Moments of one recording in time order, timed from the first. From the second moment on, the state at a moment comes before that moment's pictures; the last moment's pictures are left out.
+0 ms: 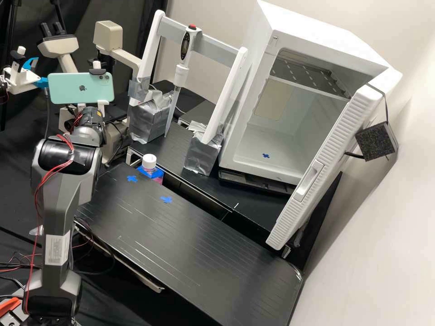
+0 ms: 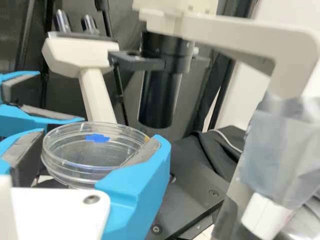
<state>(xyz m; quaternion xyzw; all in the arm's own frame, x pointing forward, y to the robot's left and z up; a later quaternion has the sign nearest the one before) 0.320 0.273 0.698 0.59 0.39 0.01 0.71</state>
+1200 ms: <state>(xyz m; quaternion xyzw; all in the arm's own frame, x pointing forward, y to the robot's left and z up) 0.360 0.296 0.660 0.56 0.37 -0.07 0.74</state>
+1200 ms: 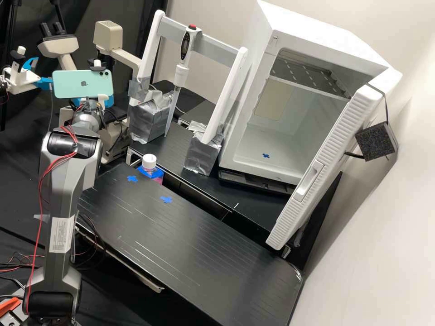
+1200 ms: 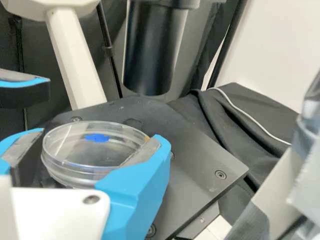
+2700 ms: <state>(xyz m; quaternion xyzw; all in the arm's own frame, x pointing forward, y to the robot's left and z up) 0.393 0.319 0.641 0.54 0.37 -0.09 0.75</state>
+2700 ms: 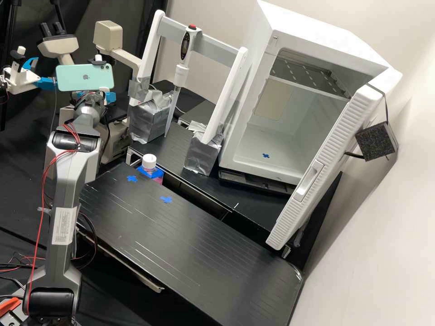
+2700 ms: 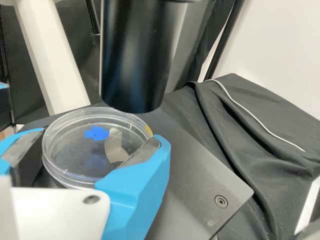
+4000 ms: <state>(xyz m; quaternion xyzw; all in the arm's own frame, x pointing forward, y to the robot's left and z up) 0.352 0.305 0.671 0.57 0.38 -0.12 0.72</state>
